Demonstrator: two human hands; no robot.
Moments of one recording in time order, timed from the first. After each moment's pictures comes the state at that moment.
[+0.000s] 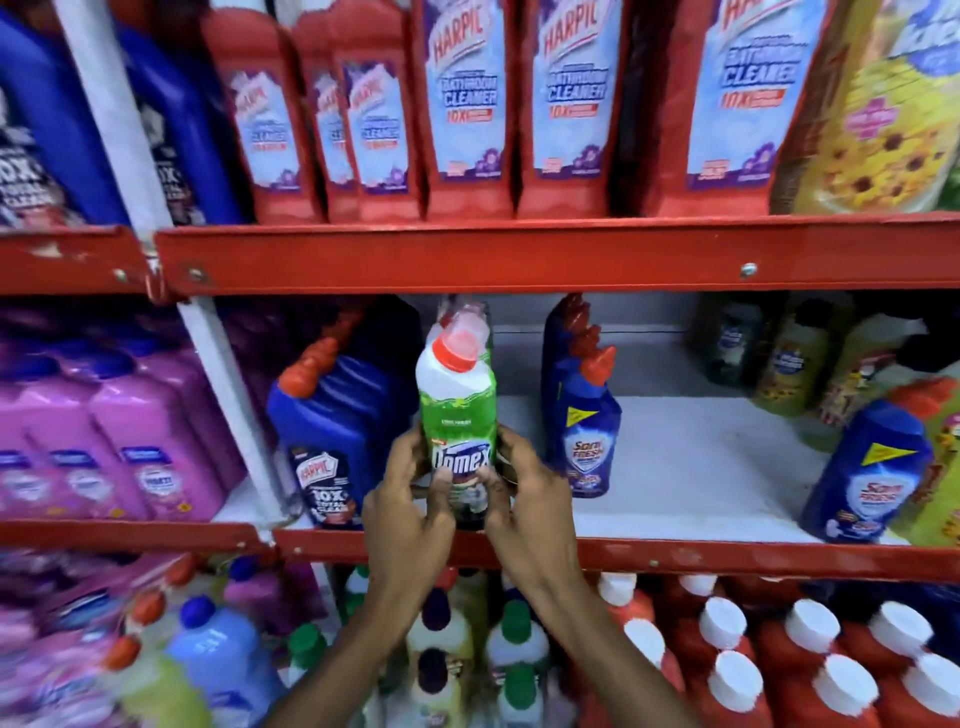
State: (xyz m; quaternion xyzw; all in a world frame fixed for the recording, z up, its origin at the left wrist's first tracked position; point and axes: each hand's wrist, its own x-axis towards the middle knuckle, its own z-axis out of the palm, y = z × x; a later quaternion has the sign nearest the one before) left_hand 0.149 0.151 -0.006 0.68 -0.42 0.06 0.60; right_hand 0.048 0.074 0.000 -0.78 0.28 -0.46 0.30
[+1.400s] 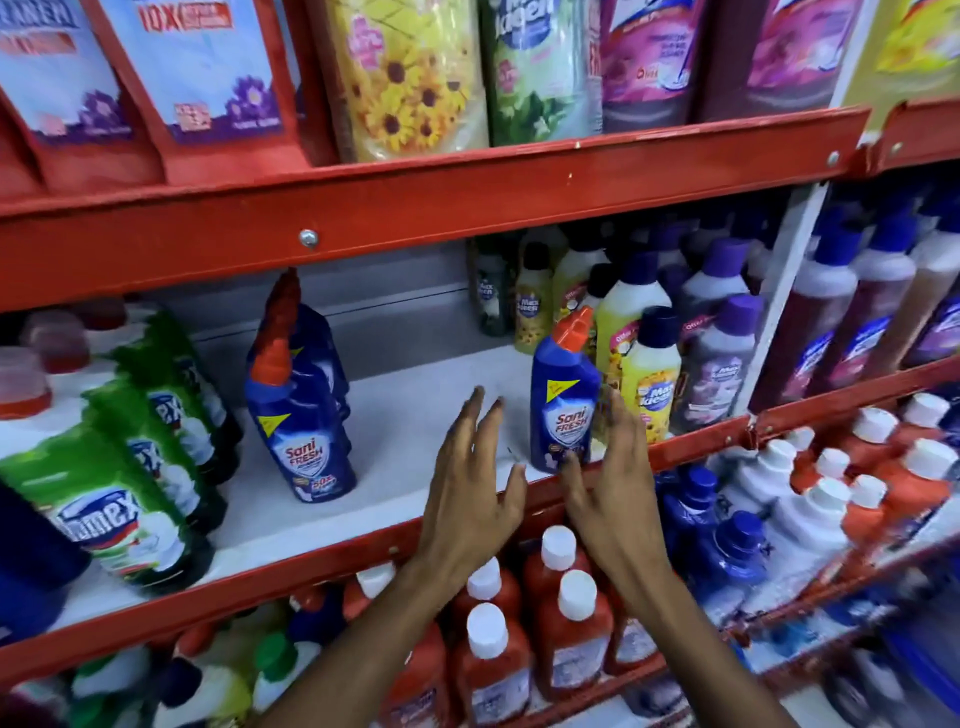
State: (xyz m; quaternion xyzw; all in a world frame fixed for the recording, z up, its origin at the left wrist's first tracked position) left_hand -0.078 -0.041 -0.044 0.62 -0.68 -0.01 0.40; right_hand -0.237 -0.068 -0.041 -0.69 0.50 -0.49 0.17
